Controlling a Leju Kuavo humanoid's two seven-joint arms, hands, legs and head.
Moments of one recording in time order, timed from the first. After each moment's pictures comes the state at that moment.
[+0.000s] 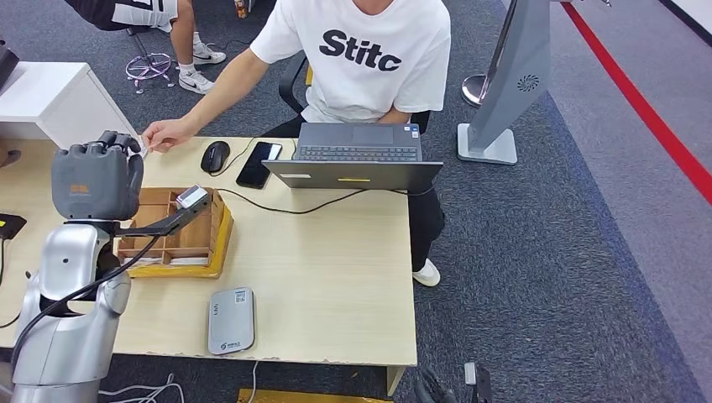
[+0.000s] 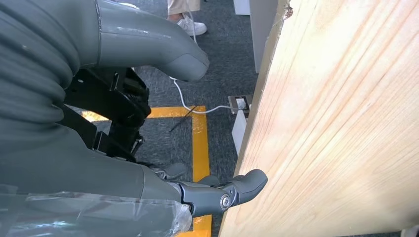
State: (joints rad) left arm -0.35 0.19 -0.05 -1.60 -1.56 0.19 0.01; right arm -0.20 0.22 -0.84 -0.26 0.45 0.31 -0.46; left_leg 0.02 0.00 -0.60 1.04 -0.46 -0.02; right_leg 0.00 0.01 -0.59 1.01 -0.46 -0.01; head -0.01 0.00
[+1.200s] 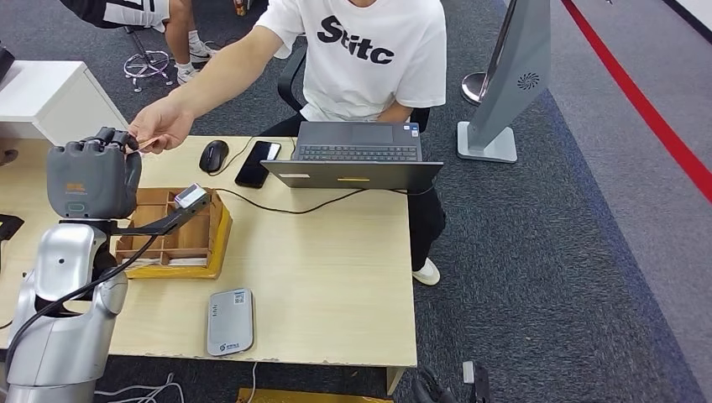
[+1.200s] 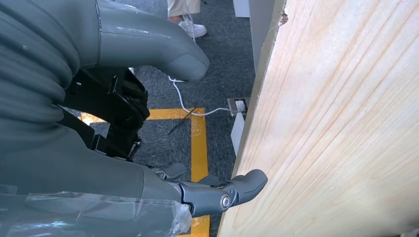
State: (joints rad) left arm -0.35 0.21 -0.06 -1.62 -1.56 0.21 0.00; right arm -0.20 0.23 -0.82 -0.26 0.44 0.31 -0.45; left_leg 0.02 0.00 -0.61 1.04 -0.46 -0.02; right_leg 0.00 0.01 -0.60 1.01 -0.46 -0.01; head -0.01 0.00
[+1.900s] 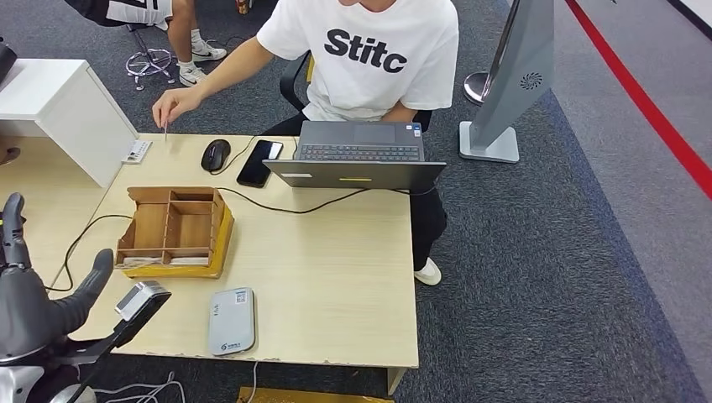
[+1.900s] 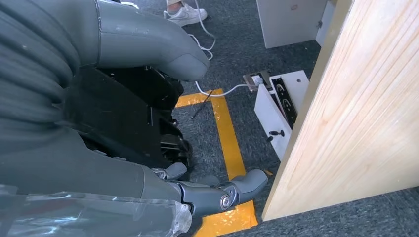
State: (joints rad) left arm 0.17 0.03 0.17 -2.04 -1.20 0.52 -0.26; right arm -0.07 0.21 -0.85 -0.27 0.37 0.29 -0.48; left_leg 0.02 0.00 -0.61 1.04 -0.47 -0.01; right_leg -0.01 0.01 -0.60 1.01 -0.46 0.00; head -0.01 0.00
